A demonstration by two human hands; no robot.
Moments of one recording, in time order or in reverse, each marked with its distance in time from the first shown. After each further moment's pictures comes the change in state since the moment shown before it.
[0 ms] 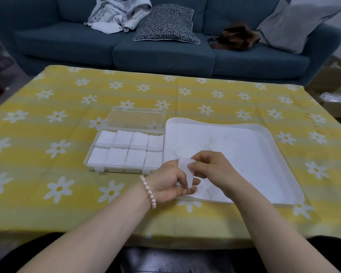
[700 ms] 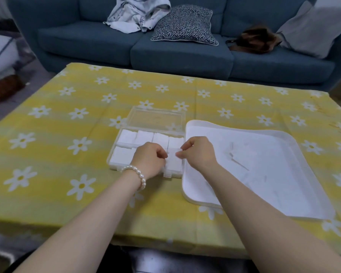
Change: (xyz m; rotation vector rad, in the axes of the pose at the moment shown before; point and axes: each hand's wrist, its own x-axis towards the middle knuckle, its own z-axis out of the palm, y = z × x) left_hand -0.019 0.039 -0.086 1.113 0.737 0.262; right_hand 0.082 -0.020 0.076 -0.399 0.183 0.003
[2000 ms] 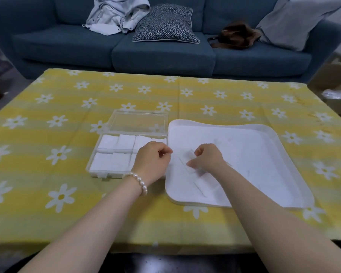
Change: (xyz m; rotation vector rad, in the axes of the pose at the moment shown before) left_hand -0.002 0.036 0.032 -0.098 0.049 0.190; right_hand 0.017 0.066 -0.040 -0.057 -0.009 0.174
